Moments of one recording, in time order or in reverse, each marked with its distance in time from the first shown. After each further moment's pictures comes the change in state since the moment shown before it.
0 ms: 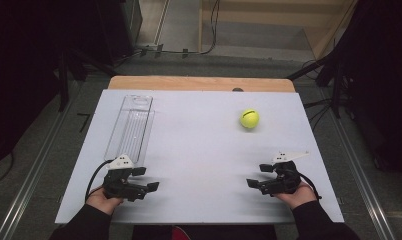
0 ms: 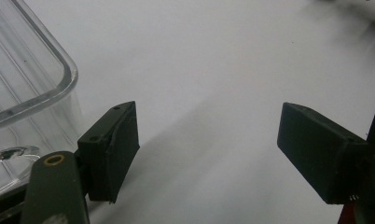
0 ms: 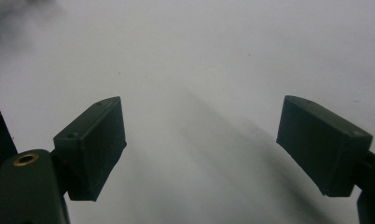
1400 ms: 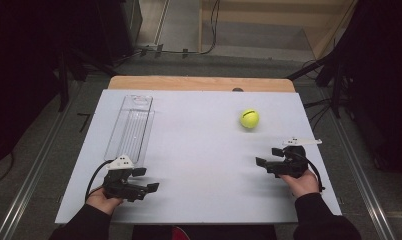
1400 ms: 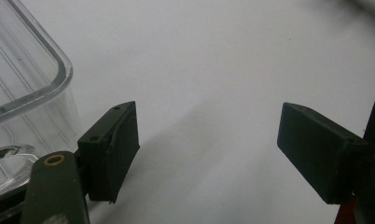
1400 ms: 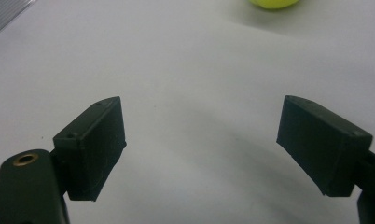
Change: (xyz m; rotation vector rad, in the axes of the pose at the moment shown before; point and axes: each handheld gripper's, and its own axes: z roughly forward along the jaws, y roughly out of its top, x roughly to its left) left arm 0.000 -0.001 0.000 0.008 -0.010 0.008; right arm -0.037 0.020 -0.008 -0.104 -0.171 0.114
